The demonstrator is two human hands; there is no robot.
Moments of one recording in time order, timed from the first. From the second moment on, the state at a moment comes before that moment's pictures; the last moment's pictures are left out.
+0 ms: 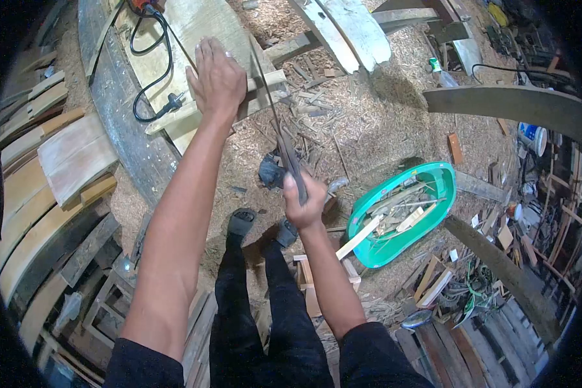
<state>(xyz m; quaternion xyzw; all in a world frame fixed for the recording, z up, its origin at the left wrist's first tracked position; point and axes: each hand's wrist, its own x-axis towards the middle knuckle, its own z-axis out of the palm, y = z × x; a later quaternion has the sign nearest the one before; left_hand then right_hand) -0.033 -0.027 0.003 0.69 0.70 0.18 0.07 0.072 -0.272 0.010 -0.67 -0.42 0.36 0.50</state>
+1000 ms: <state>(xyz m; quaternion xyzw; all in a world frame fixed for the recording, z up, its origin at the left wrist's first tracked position) -0.033 -0.027 -0.007 0.66 0.67 0.33 0.00 0.053 -0.311 0.020 -0.72 -0.45 0.26 0.47</state>
